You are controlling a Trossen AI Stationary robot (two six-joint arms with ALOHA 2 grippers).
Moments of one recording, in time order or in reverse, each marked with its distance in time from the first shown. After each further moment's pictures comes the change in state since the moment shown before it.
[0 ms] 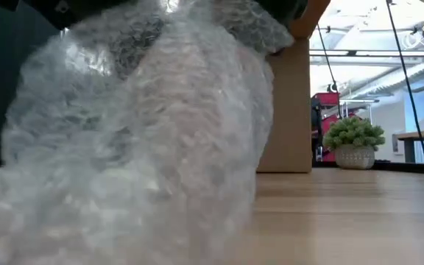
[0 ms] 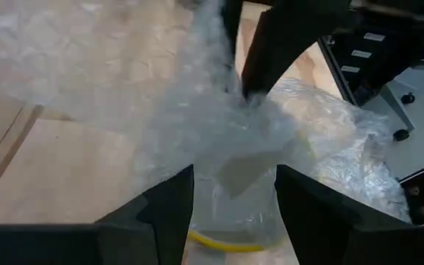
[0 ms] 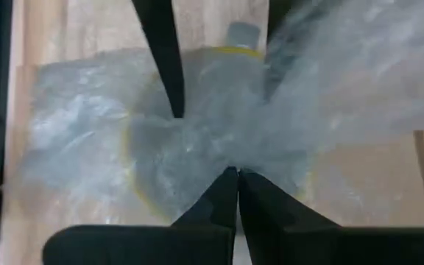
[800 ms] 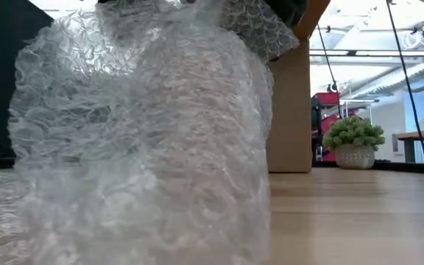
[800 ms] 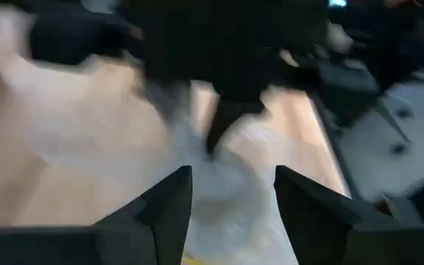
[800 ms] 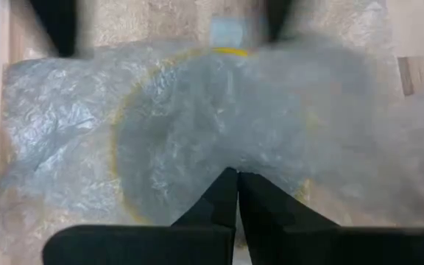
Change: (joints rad) left arm -0.038 -0.087 0.071 -0.097 -0.154 0.034; right arm -0.016 0.003 -0.002 -0.002 0.000 -0.015
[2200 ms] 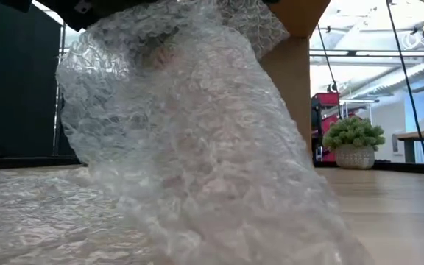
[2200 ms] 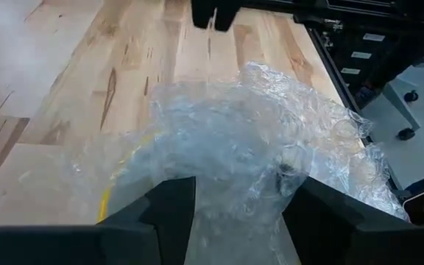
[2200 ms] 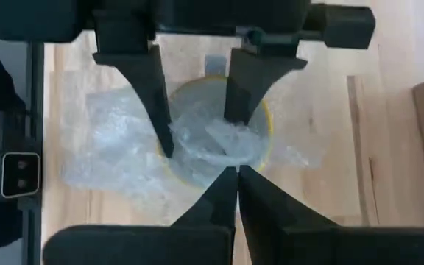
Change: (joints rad) left arm 0.046 0.215 0.002 0.128 0.163 -0.001; right arm 0.007 -0.005 0.309 -0.339 0.012 -0.015
